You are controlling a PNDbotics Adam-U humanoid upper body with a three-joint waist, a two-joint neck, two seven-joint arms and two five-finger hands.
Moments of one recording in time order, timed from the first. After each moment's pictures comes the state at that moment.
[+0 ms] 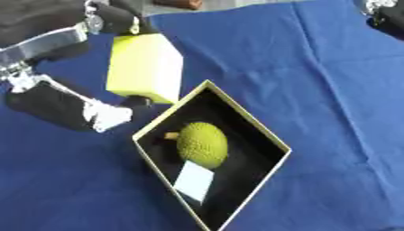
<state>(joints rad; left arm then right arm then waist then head) -0.98 0.73 -0.53 -1.99 -0.32 0.03 -0.47 -0.48 -0.83 0.04 -1.99 0.17 0.16 -0.02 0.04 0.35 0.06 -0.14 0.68</state>
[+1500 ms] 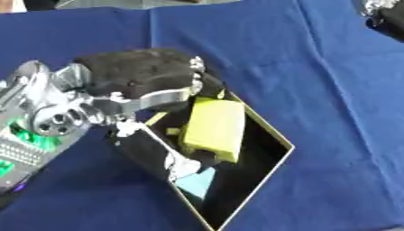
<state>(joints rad) -1.00 0.52 -0.67 -1.99 -0.45 0.18 -0.72 -0.47 -0.82 0.04 -1.99 0.17 0.17 -0.02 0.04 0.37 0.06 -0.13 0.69</state>
